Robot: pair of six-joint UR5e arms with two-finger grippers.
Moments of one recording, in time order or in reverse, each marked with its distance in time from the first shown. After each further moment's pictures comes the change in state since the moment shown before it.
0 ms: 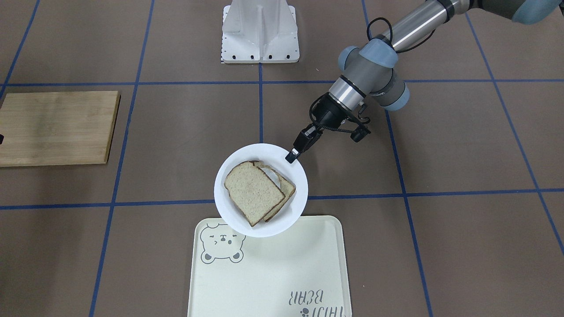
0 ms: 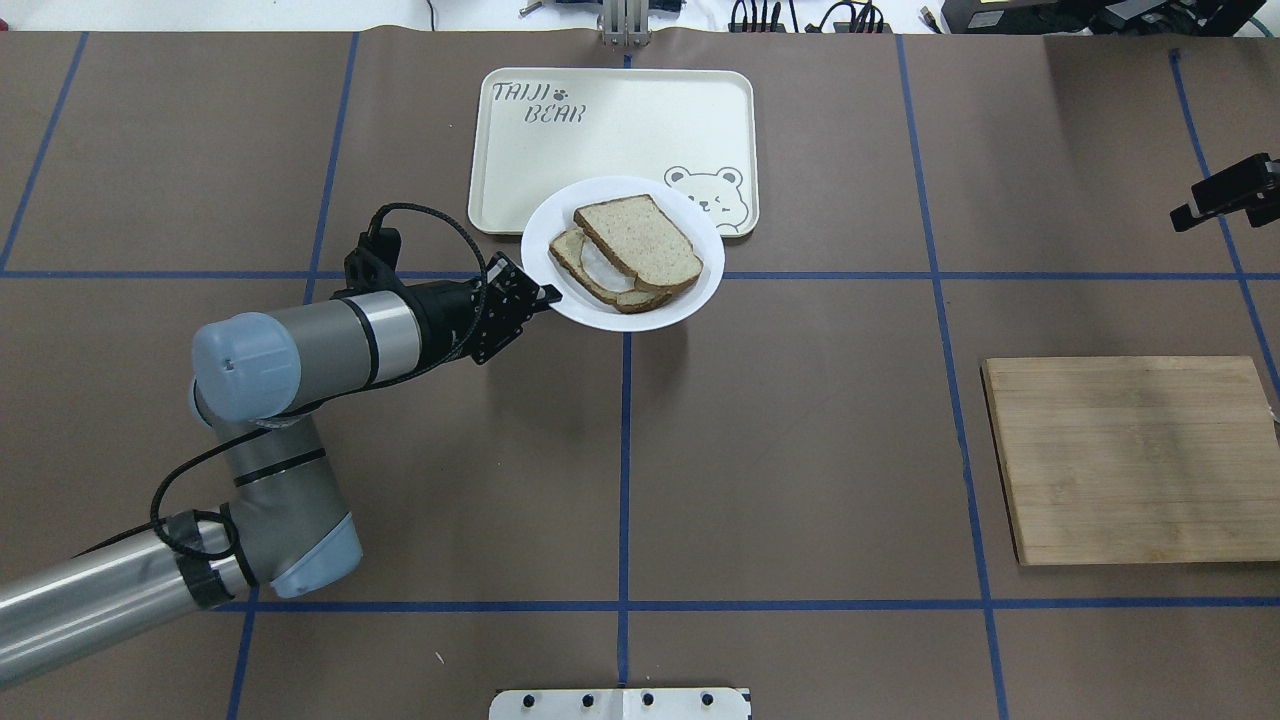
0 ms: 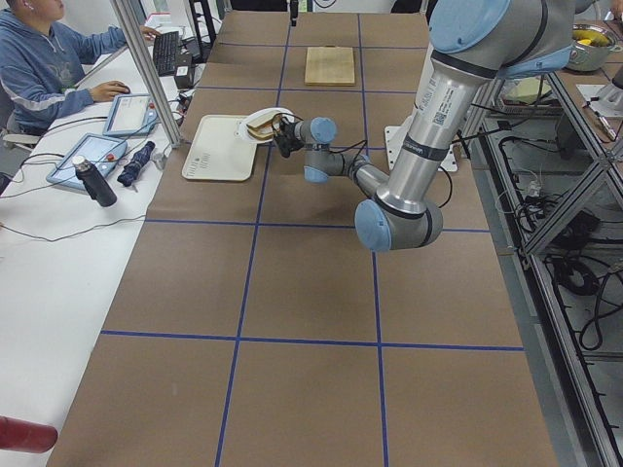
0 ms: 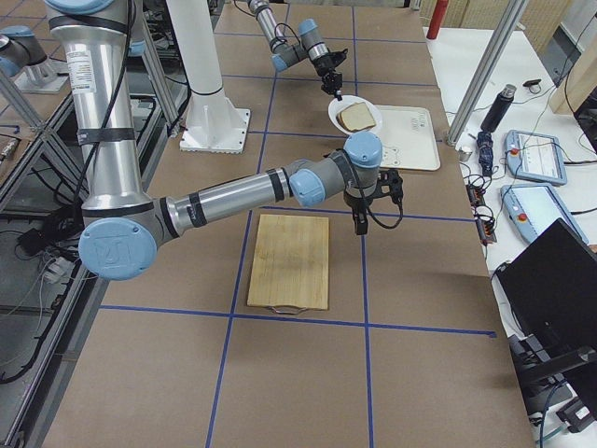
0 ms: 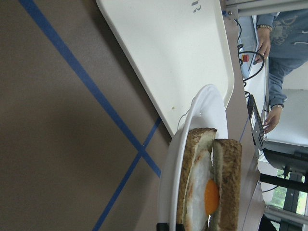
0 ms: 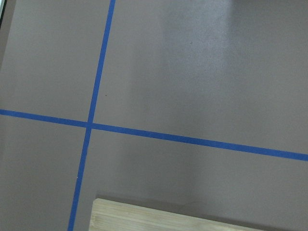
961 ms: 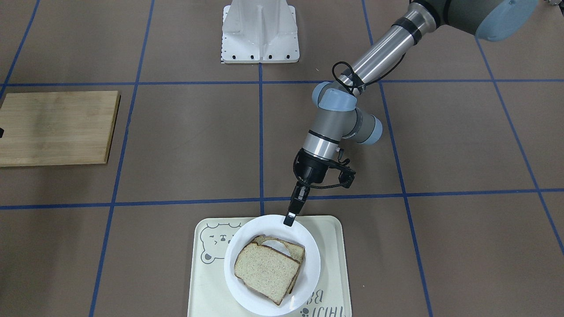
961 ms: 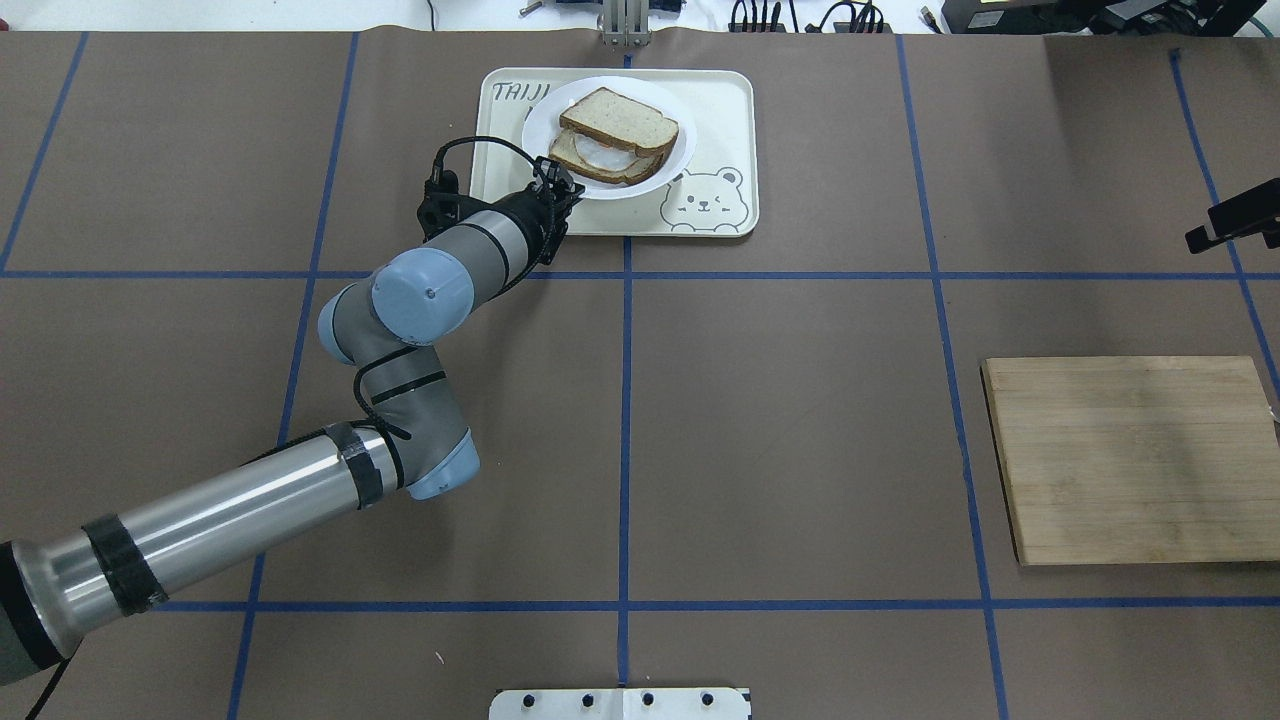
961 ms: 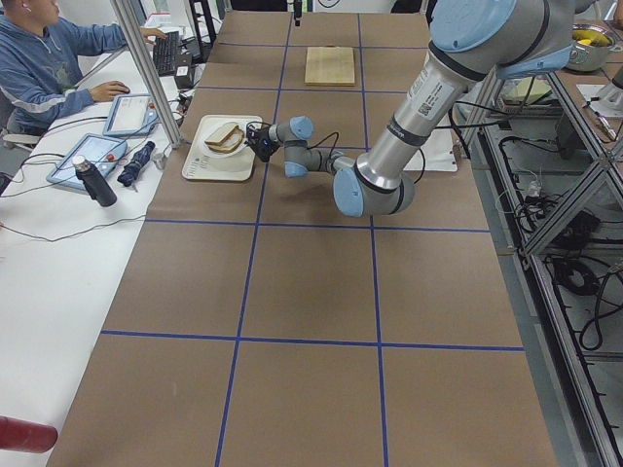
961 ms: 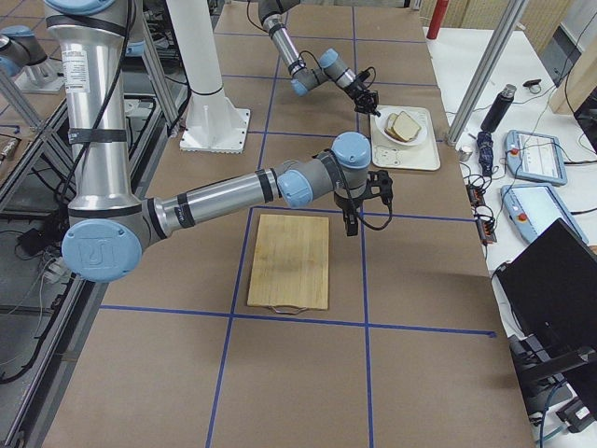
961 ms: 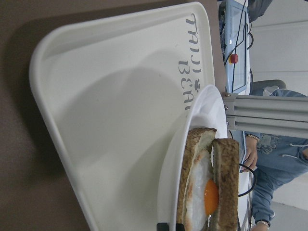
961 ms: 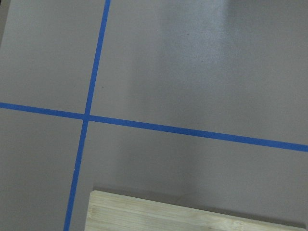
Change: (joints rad) left arm -0.023 -0.249 0.400 0.005 0.232 -0.221; right arm -0.003 -0.019 0.011 0.000 -0.002 -0.001
